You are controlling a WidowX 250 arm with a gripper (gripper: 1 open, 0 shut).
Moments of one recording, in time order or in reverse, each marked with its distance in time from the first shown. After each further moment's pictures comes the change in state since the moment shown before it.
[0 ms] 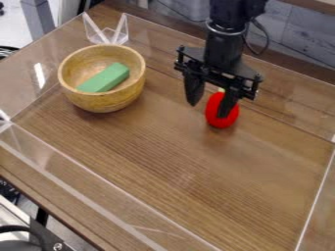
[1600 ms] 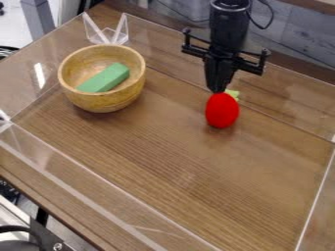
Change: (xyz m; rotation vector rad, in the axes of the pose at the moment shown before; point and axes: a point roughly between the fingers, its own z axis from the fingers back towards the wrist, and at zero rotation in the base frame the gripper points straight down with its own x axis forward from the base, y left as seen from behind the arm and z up) arm 0.025 0.003 0.012 -0.056 -0.022 0.029
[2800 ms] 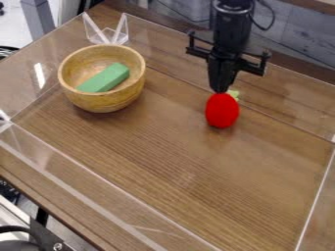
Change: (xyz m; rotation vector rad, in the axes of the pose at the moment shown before) arm 0.012 0.004 -0.007 -0.015 0.020 -0.025
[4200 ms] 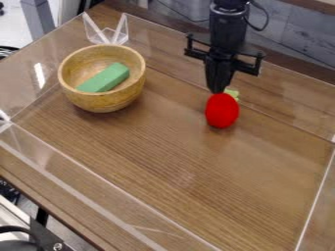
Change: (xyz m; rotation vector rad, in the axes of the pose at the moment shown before) arm 0.009 0.005 -0.011 -0.018 0.032 -0.011
